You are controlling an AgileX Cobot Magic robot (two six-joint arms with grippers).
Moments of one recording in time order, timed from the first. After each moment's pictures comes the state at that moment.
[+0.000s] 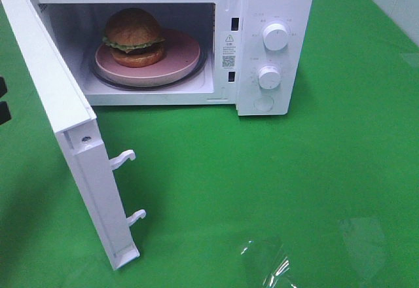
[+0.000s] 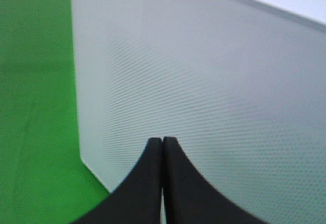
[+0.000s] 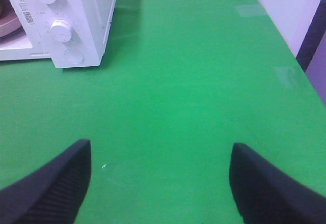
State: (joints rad) left arm -0.09 1.38 -0.29 0.42 -0.76 -0.34; right arm 0.05 0.00 -0.49 -0.08 0.97 0.13
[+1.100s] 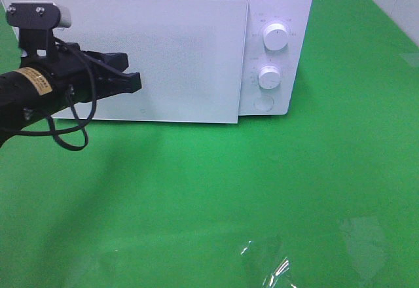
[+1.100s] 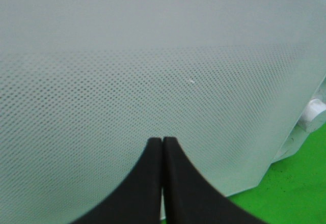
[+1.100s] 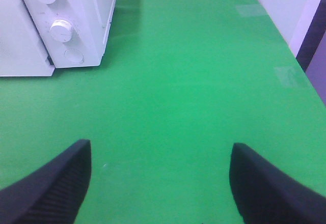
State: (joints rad) left arm -0.49 1.77 -0.67 0.06 -0.76 -0.18; right arm 0.05 0.00 -0.49 -0.08 0.97 0.13
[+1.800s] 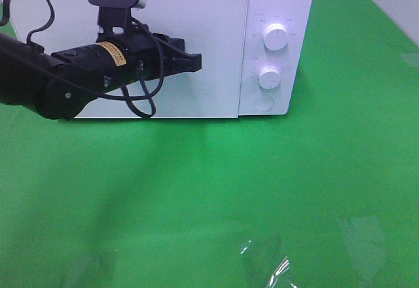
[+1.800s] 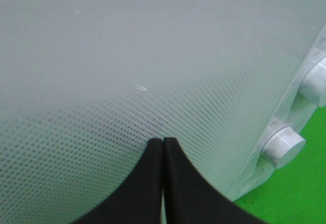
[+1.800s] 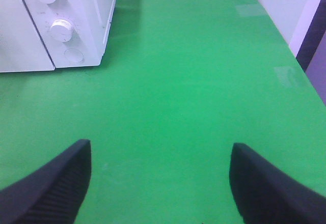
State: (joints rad) left arm -0.58 1.95 -1.00 0.04 -0.60 -0.16; right arm 0.05 0.00 -0.49 -0.08 0.97 0.13
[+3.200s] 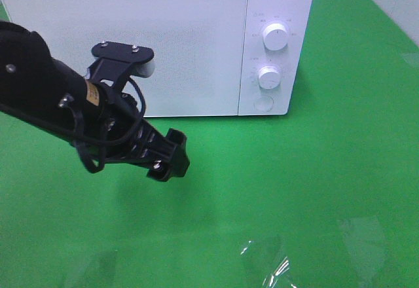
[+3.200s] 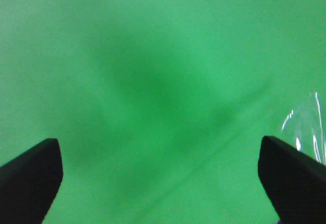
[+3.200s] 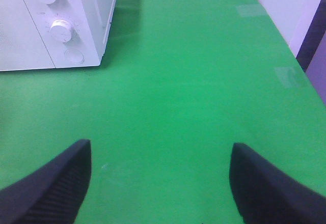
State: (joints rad) left arm -0.74 1.63 -0.89 -0.09 0.39 -0.09; right arm 0.05 0.00 -0.49 -0.08 0.97 0.13
